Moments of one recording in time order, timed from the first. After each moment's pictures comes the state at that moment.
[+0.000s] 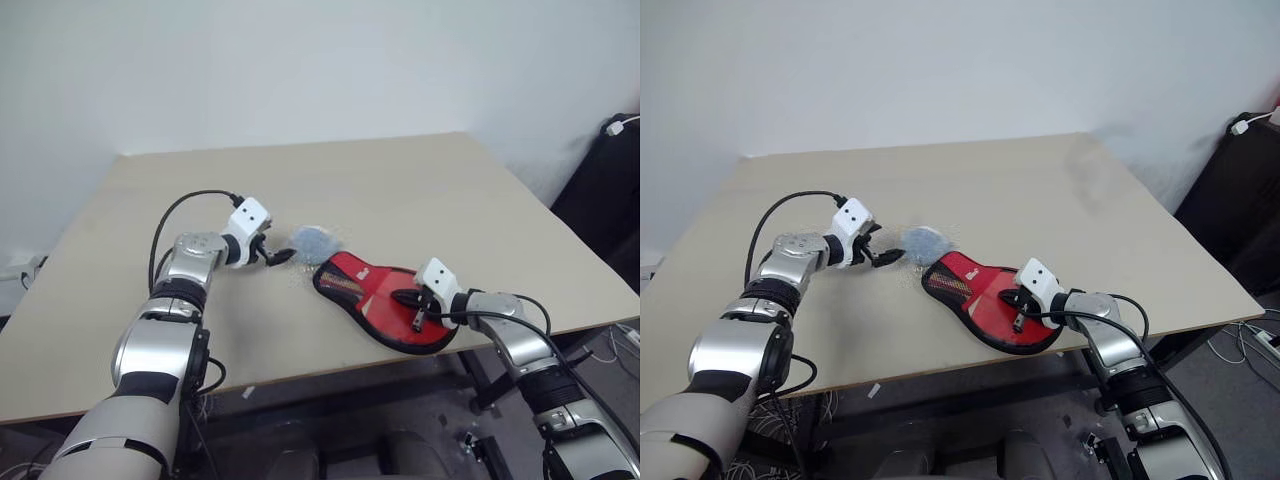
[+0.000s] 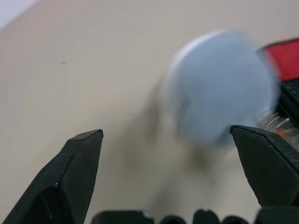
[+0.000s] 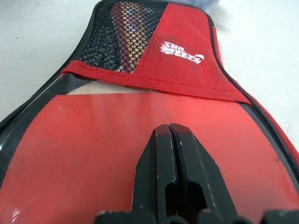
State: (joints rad) left arm -0.97 0.48 -0.03 1.25 0.10 -0.13 -0.83; right arm -0.38 -0.45 0.23 0.23 0.08 0.23 0.85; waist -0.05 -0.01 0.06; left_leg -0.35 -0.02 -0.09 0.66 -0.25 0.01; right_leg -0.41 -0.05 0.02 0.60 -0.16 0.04
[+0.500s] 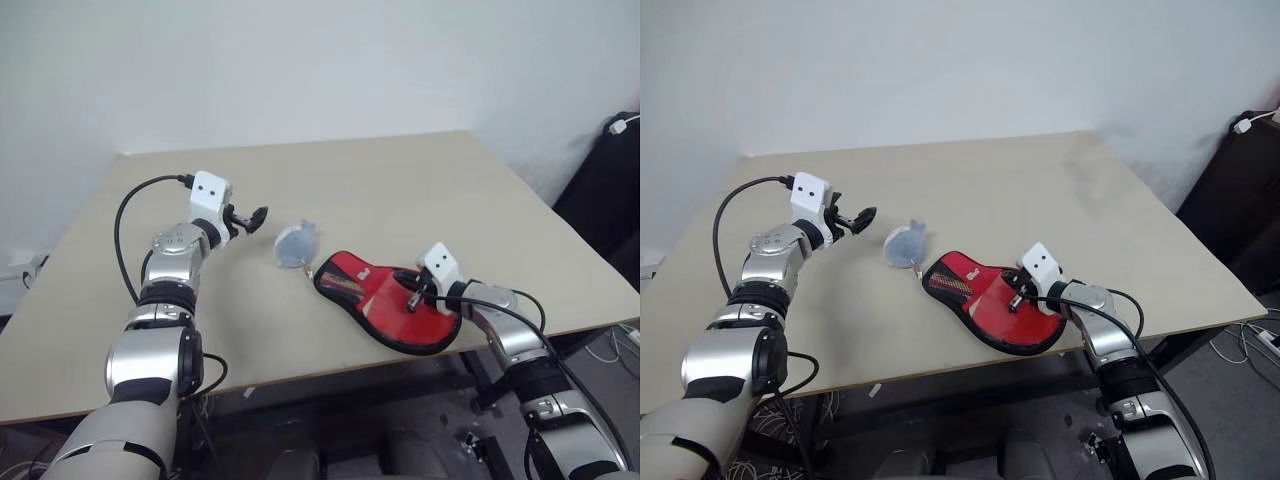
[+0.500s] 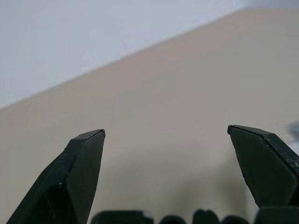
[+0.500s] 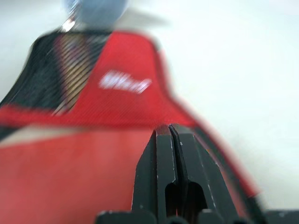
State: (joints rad) left arm -0.89 0.47 0.17 1.11 -0.04 -0.14 -0.54; right arm -0.46 -0.36 0.15 0.30 0.08 0.22 0.70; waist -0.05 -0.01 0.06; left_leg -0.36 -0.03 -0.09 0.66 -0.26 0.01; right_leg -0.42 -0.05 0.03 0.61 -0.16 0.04
